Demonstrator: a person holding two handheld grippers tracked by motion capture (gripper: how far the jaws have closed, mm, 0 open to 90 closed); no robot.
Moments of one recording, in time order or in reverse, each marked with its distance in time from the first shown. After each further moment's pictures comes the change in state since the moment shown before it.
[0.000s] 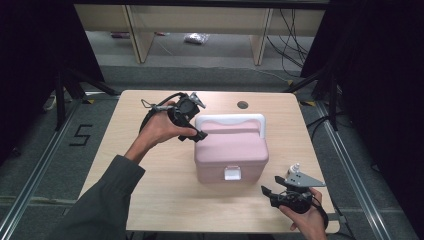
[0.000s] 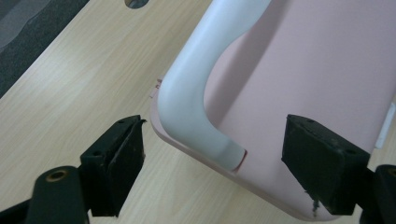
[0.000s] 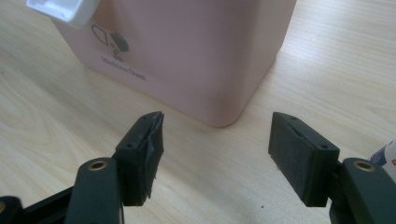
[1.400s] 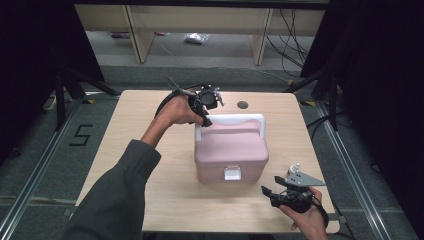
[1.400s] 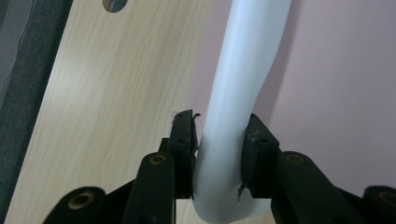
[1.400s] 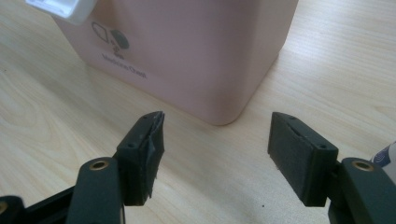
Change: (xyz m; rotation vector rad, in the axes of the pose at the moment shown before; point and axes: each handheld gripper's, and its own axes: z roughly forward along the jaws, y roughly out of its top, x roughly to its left) left arm 0.009 0.049 0.025 0.189 -0.011 0.299; right arm -0.003 -0.001 0.002 0.003 0.014 -0.007
